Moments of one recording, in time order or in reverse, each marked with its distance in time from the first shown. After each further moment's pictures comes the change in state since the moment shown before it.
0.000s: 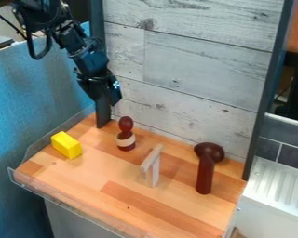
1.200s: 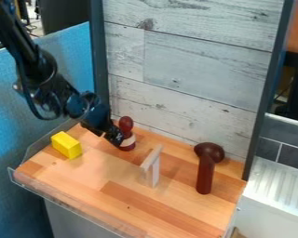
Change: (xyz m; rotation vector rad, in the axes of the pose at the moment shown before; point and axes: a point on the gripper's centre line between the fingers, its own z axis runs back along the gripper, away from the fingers) arm -0.046 -0.002 -0.064 0.149 -0.268 -0.079
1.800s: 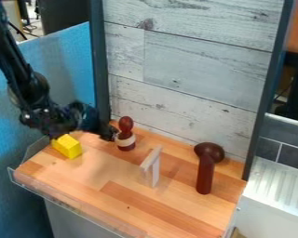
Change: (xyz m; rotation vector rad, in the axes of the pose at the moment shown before) arm -0.003 0.019 -0.002 0.168 -0.215 0.092
